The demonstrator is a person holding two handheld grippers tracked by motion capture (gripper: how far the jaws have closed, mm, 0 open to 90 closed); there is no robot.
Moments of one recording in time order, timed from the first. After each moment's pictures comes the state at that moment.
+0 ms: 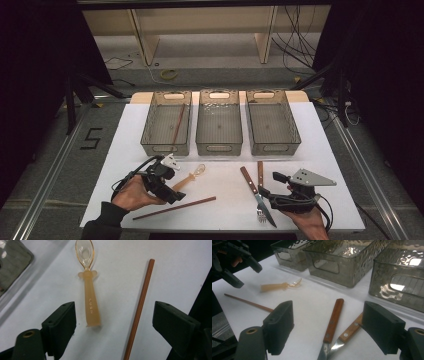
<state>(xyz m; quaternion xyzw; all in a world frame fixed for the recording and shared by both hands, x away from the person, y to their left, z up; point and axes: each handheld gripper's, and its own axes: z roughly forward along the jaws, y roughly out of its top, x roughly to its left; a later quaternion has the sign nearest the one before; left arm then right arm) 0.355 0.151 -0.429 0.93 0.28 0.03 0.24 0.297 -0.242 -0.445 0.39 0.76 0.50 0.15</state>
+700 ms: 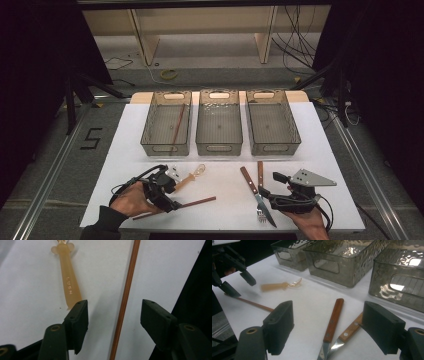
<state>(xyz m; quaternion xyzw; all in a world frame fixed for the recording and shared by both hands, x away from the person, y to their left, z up) 0.341 0.149 -0.441 0.95 0.23 0.00 0.19 0.296 -0.242 -0.444 0.39 0.76 0.50 0.15</state>
